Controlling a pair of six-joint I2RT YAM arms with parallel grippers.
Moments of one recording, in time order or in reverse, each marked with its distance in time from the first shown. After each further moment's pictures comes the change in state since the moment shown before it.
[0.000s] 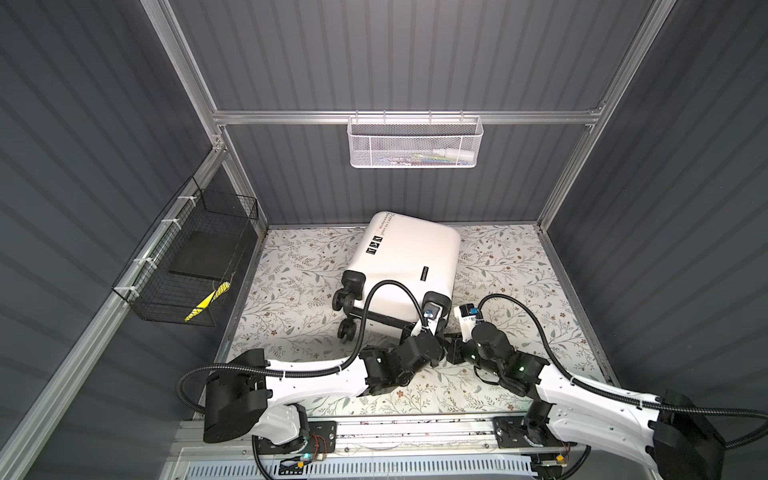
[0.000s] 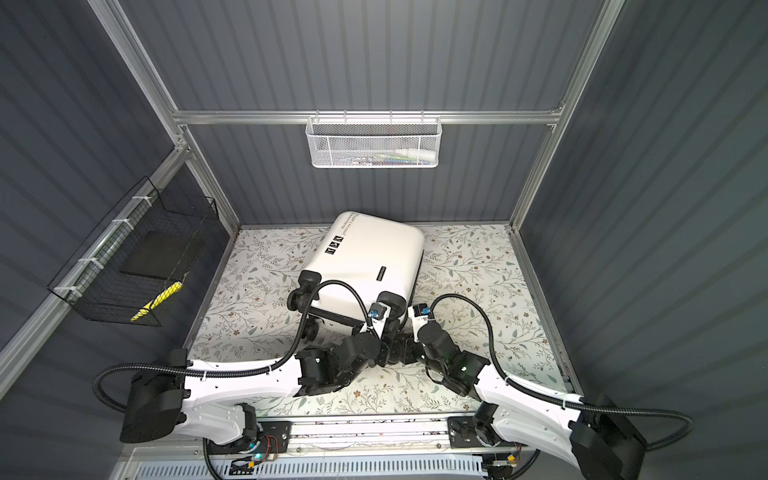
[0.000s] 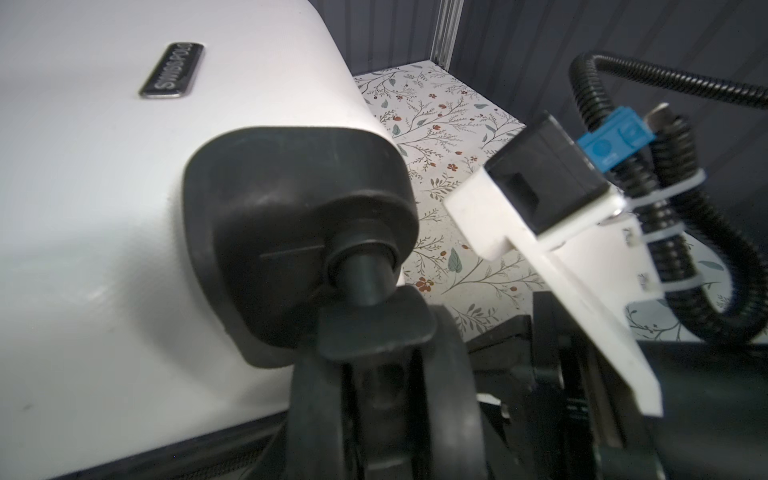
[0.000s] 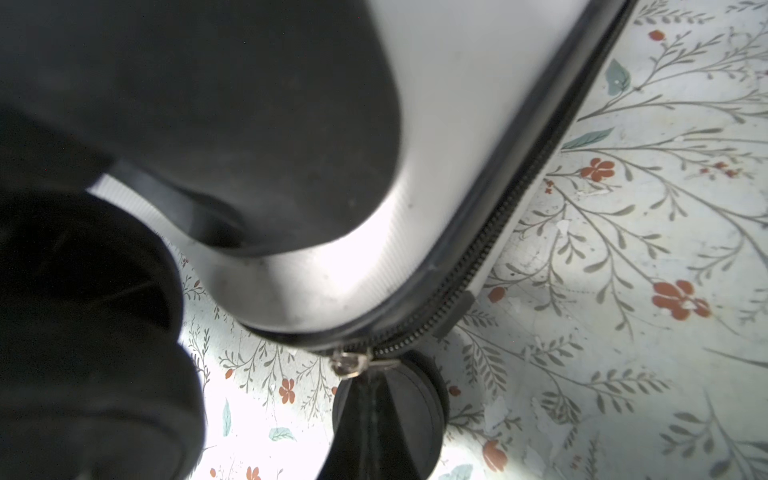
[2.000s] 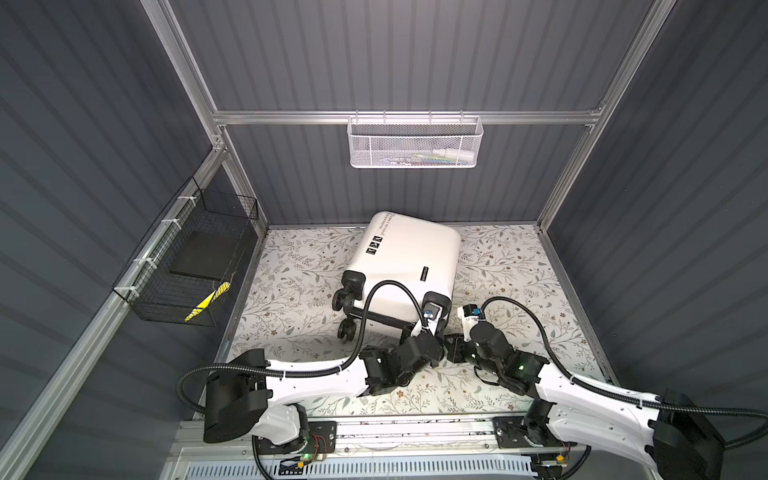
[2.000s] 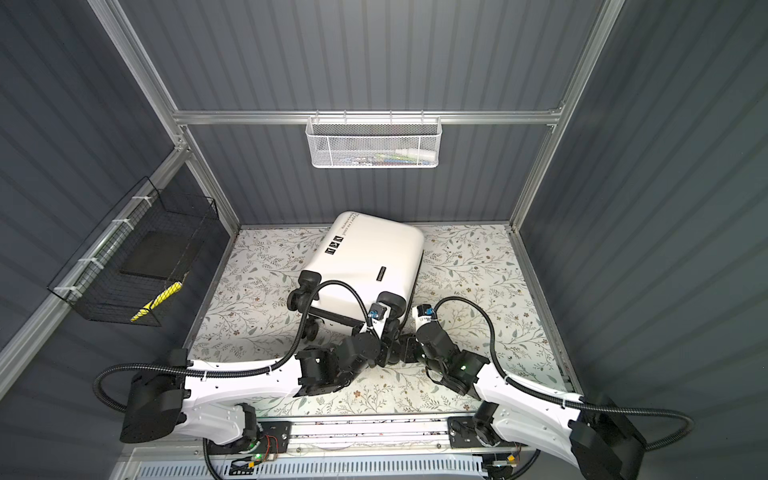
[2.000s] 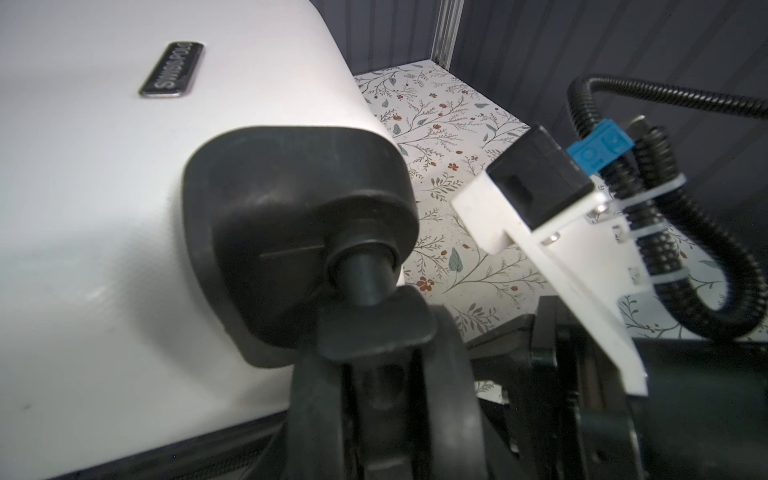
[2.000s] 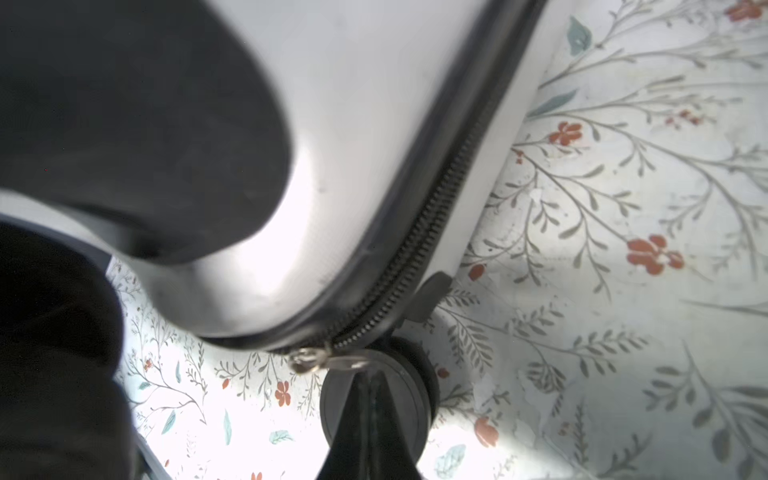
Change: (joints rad) left arm 0.000 0.001 -0.002 0.000 -0.001 0.000; right arm 0.002 0.012 0.019 -0.066 0.035 0.100
